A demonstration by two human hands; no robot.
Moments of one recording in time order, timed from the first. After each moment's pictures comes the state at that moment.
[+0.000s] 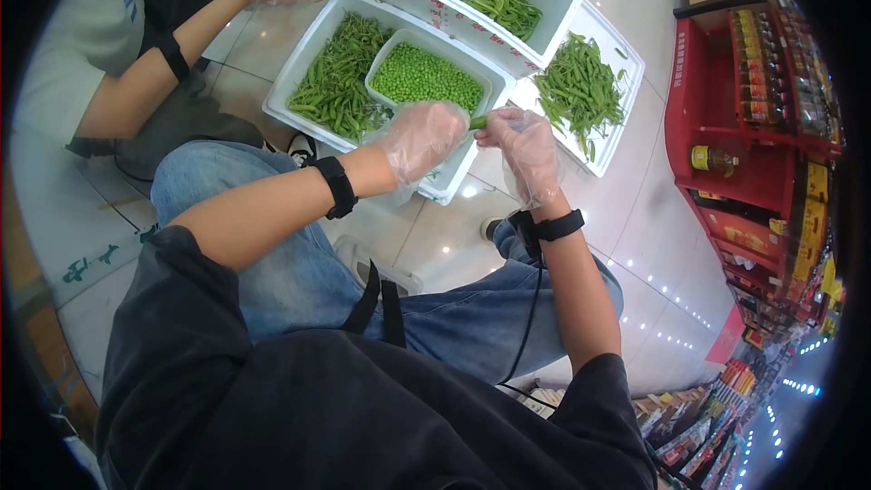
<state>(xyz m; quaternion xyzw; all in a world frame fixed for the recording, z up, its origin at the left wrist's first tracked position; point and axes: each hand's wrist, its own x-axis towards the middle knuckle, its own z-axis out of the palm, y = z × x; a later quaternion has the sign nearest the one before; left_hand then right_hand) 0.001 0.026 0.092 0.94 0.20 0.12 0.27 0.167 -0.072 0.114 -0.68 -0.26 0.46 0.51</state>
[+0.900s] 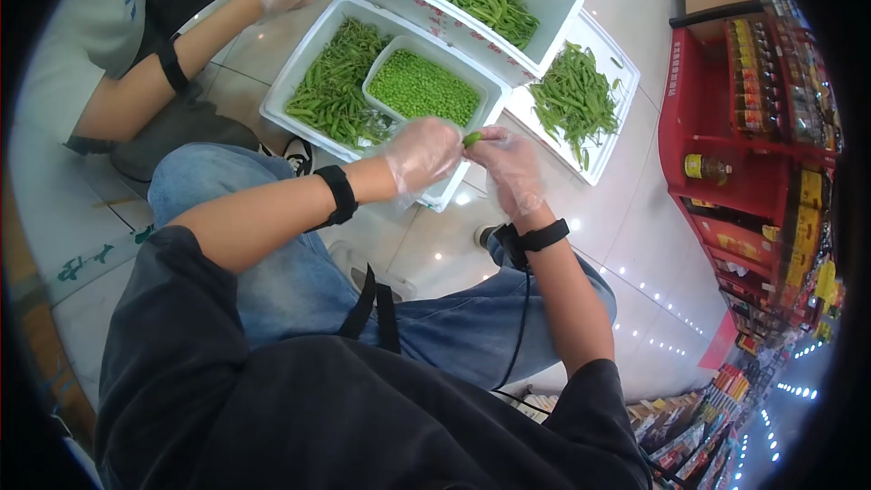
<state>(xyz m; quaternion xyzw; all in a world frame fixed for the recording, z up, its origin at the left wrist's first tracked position) 0.008 0.017 0.078 0.91 0.23 0.09 0.33 0.158 -0.079 0.098 -0.66 -0.17 0.53 0.50</state>
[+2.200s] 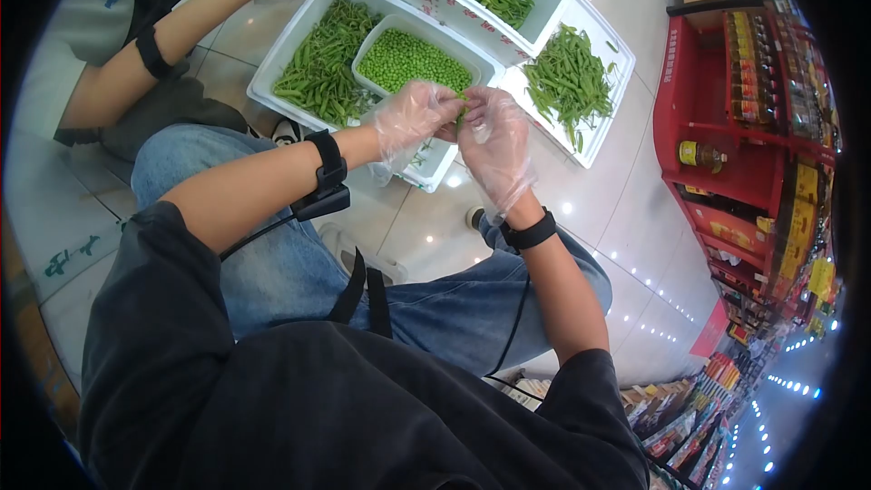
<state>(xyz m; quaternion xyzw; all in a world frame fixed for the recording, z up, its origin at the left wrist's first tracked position) 0.013 0.023 0.066 0.49 0.27 0.11 0.82 0.145 -0.079 0.106 -0.69 -0.55 0.20 0.42</state>
